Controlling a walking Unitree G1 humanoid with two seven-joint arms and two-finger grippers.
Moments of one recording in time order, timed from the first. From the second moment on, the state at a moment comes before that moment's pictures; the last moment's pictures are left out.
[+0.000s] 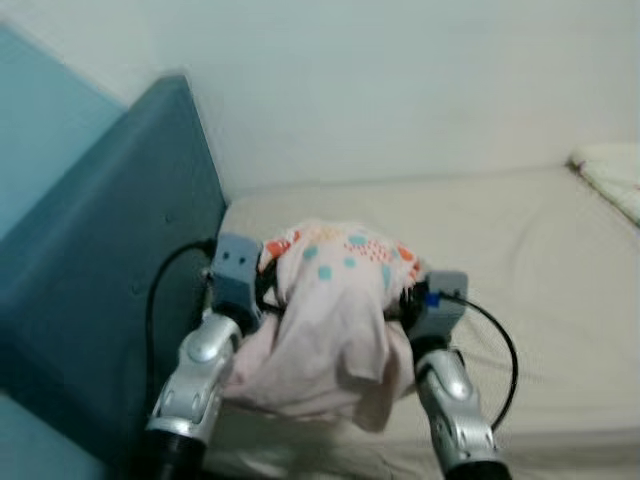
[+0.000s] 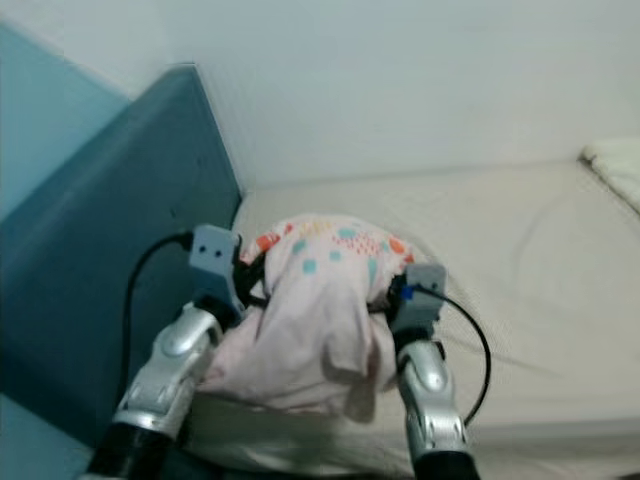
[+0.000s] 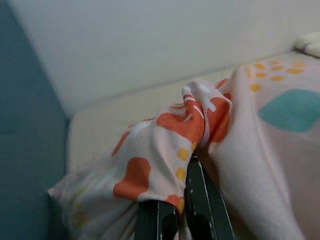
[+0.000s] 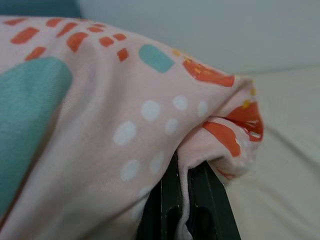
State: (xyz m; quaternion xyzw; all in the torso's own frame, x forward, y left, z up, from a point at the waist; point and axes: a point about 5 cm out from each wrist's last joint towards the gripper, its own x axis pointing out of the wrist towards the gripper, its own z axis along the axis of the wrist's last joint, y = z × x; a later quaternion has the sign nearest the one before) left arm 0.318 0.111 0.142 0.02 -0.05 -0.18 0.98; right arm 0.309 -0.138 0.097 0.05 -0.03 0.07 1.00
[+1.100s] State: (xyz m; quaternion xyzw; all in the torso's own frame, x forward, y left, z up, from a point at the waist) left arm 0.323 0.108 0.143 0.02 -0.03 -0.17 0.99; right arm 0.310 -0.144 0.096 0.02 -0.03 0.07 1.00
